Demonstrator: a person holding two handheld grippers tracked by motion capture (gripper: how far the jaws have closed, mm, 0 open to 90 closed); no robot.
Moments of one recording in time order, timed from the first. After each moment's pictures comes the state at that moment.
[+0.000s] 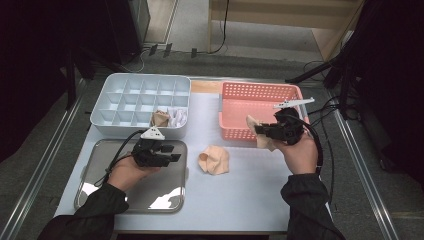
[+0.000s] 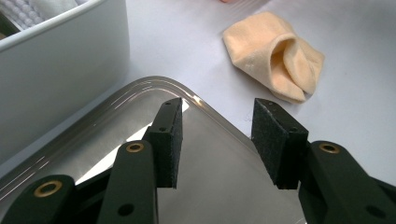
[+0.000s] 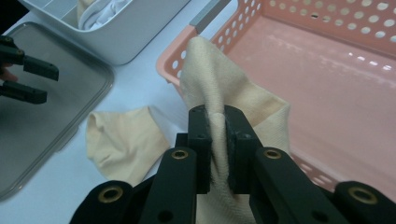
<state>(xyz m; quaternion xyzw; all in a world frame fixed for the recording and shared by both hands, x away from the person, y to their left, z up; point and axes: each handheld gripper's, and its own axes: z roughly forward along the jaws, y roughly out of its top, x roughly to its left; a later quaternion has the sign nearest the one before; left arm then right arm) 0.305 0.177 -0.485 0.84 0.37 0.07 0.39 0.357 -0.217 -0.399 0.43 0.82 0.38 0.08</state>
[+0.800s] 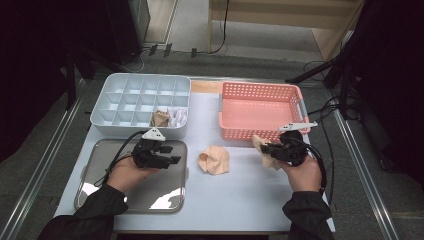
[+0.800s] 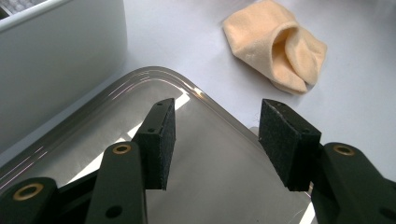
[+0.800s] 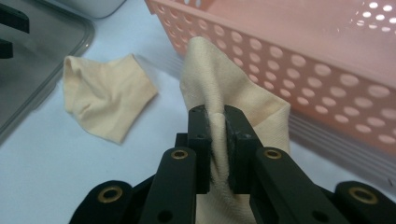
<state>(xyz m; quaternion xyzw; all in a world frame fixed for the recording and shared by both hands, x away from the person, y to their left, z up) 0.305 0.176 -0.486 0.85 0.37 0.06 0.37 0.324 -0.239 -0.443 0.45 0.81 0.36 0.08</state>
